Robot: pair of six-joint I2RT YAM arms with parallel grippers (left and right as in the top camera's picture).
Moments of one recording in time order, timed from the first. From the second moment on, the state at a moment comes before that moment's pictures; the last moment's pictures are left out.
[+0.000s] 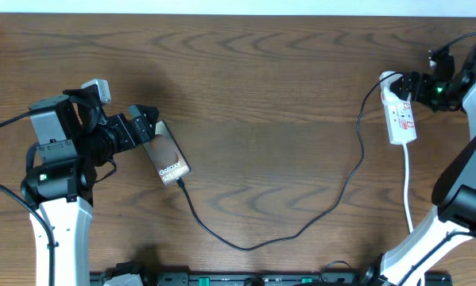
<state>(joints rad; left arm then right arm) 0.22 1.11 0.99 -0.65 0.53 -0.27 -0.43 2.08 1.62 -0.71 -0.46 -0.15</state>
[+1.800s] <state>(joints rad) 0.22 1.11 0.99 -0.65 0.53 -0.27 -0.38 2.15 1.69 -0.98 -0.22 0.10</state>
